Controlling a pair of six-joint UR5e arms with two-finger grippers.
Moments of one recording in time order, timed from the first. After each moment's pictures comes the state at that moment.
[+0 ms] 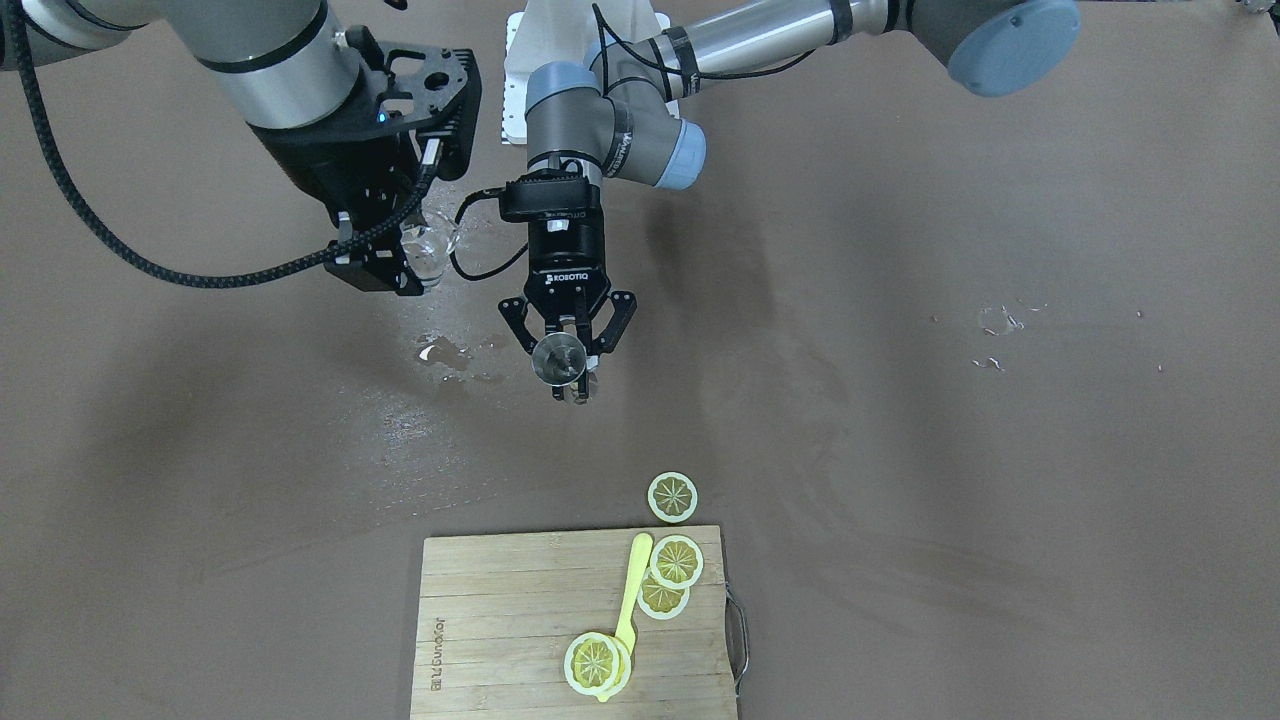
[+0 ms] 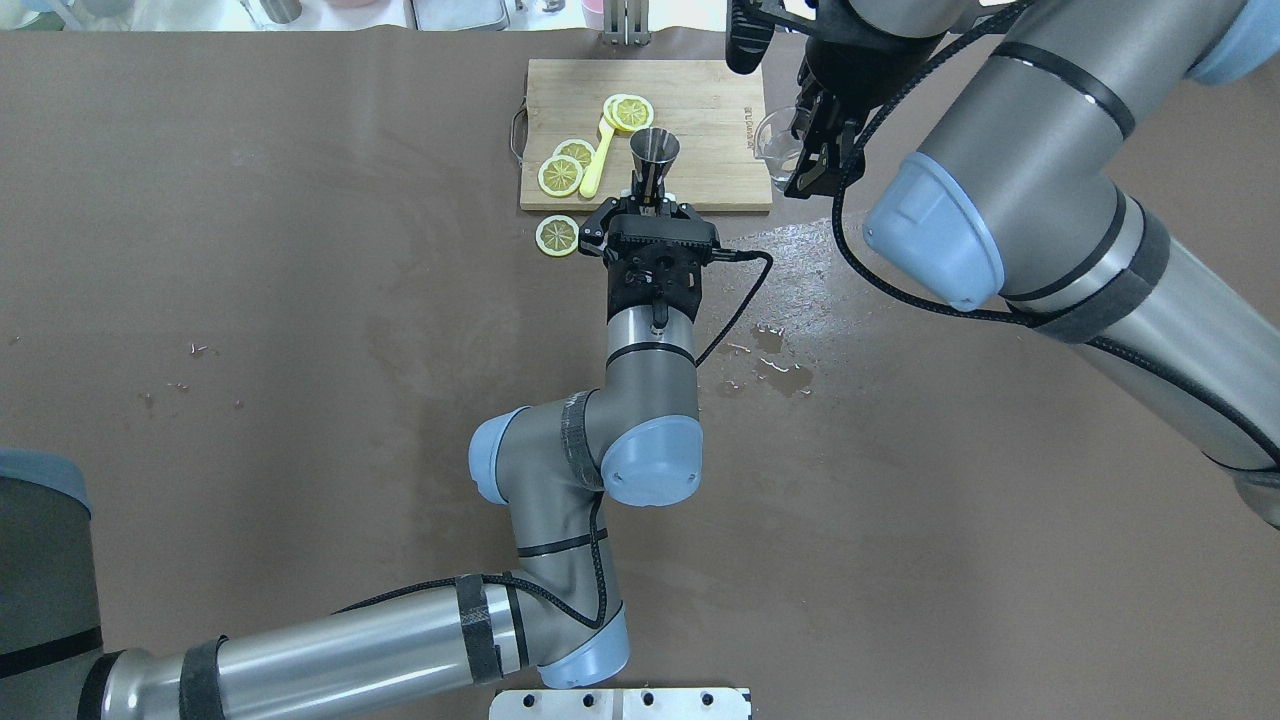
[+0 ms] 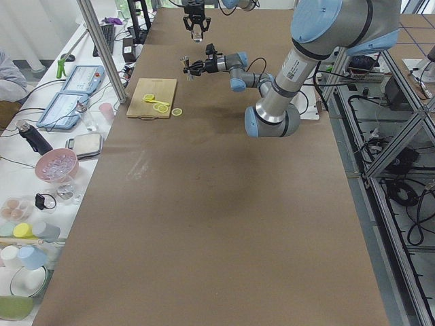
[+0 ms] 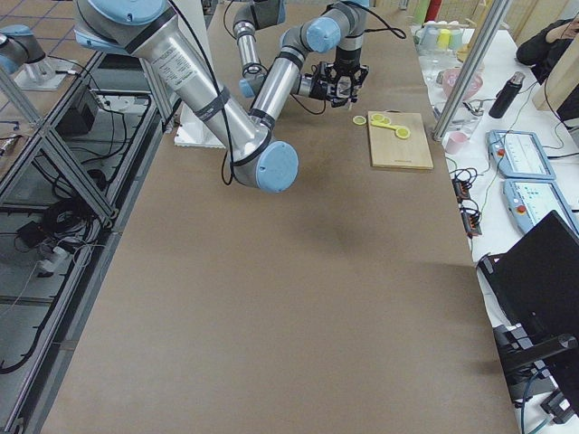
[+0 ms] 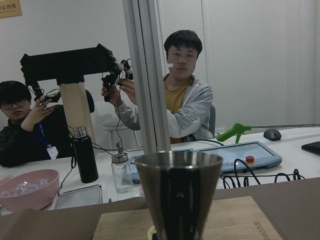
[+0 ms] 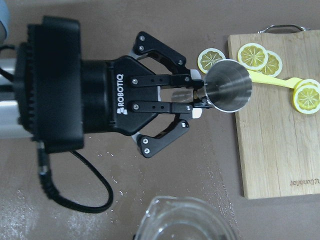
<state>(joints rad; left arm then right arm) -0.32 -2.50 -1.22 -2.24 -0.49 -0.98 0.92 -0.75 1.81 -1.96 2.20 -0.61</state>
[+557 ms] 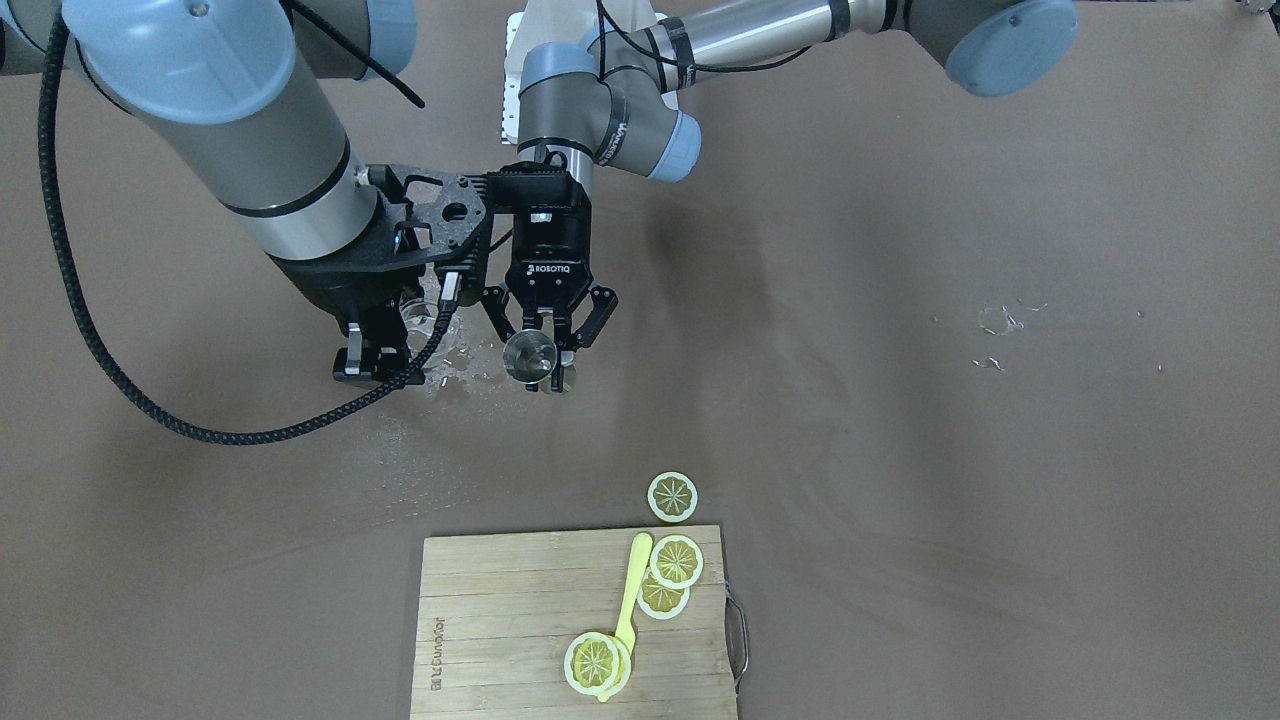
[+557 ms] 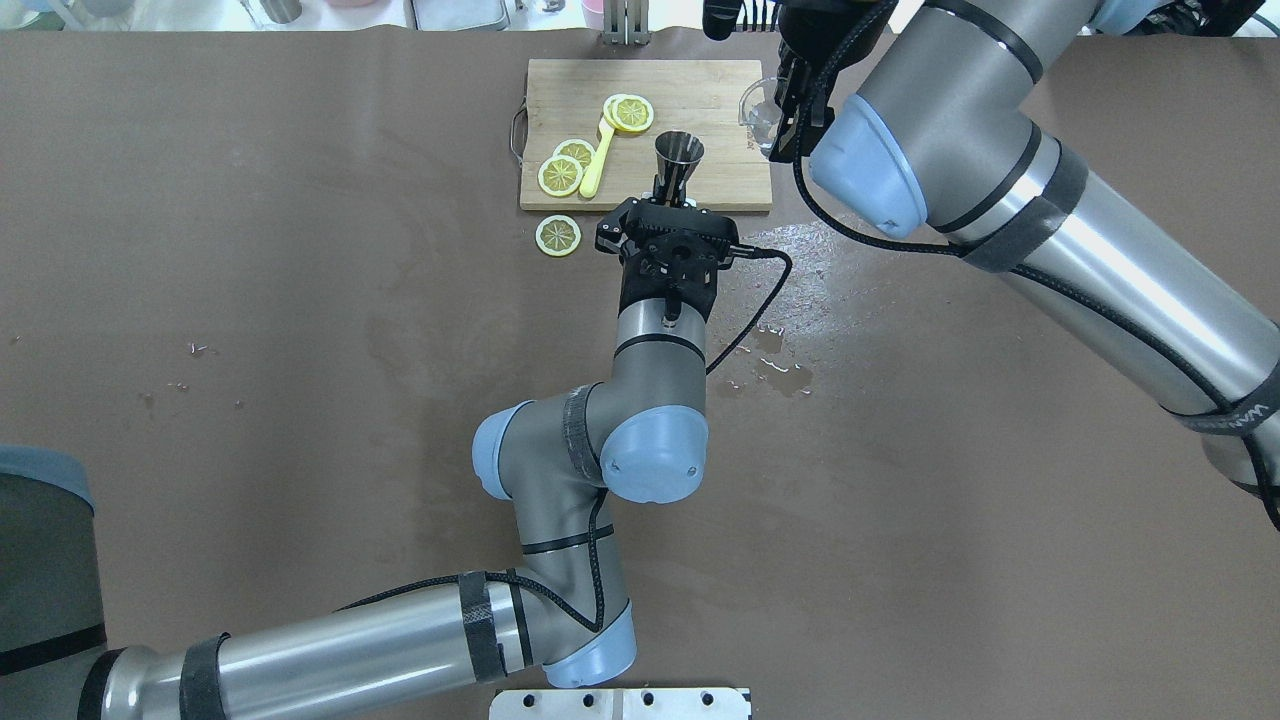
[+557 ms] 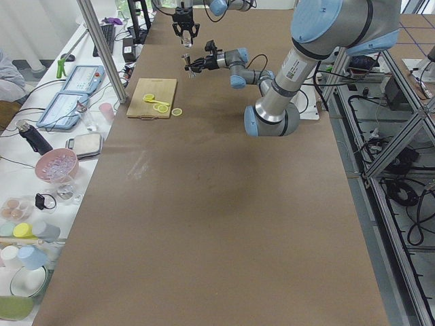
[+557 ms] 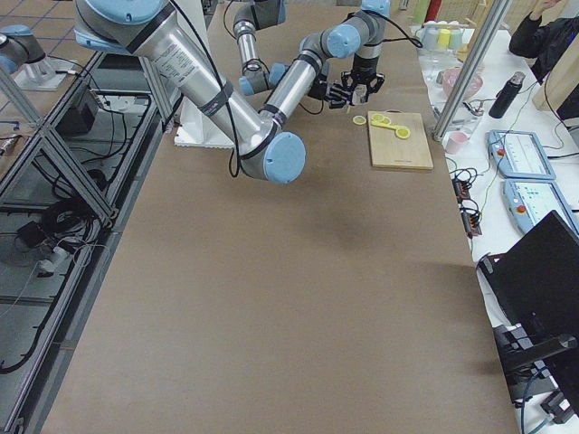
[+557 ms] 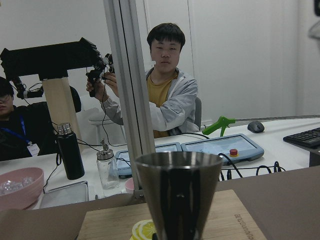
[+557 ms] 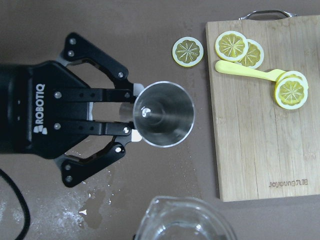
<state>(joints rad) -0.32 -2.51 -1.24 -2.26 -0.59 -0.90 0.94 -0.67 1.61 -1.88 2.20 -0.65</state>
